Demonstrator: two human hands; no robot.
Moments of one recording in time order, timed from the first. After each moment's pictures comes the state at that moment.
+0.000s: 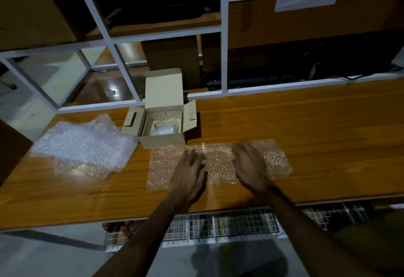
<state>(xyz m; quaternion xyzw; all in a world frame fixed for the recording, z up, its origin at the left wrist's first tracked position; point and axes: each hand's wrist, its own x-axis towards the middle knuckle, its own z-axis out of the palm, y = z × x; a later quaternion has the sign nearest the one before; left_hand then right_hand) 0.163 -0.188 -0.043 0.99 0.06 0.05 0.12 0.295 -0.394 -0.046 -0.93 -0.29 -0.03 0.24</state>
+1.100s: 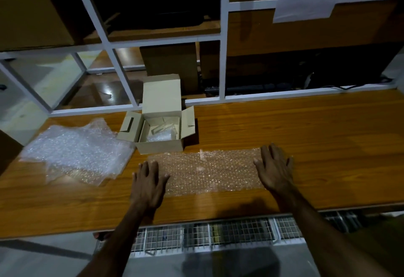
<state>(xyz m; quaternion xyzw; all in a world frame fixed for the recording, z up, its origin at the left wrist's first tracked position) 0.120 -0.088 -0.074 0.96 0.25 0.04 0.14 0.345 -0.460 -0.069 -0.97 -0.16 0.05 0.15</state>
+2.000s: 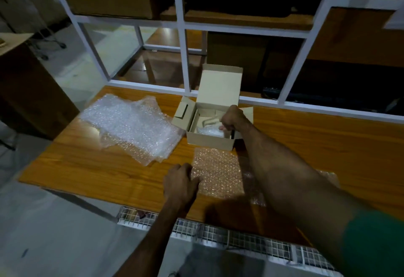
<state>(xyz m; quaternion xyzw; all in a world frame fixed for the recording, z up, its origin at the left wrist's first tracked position) 0.093 -0.064 -0.089 0.91 0.36 0.10 0.17 0.379 -0.087 0.025 -0.89 -0.17 0.31 0.30</state>
